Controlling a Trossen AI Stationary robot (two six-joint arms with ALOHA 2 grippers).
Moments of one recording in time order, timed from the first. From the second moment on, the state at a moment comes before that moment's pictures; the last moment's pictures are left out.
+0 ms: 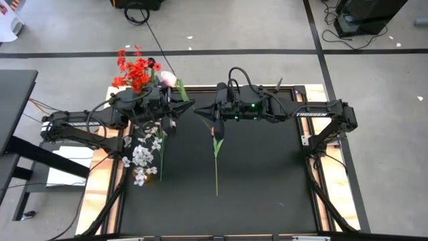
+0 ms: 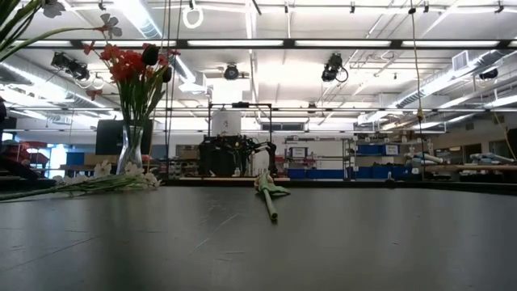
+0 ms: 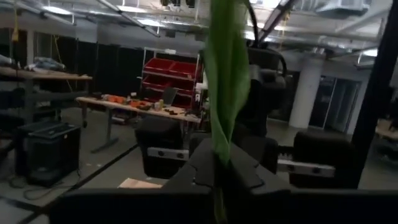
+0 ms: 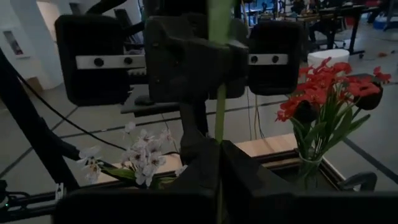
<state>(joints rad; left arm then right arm) 0.07 1.04 1.03 0.26 -0.12 -0.14 -0.04 1.62 1.59 -0.06 0.01 0.16</state>
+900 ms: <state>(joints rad) 0.11 0.86 1.03 -0.22 -0.16 -0.08 -0.03 1.12 1.55 -0.55 0.14 0.17</state>
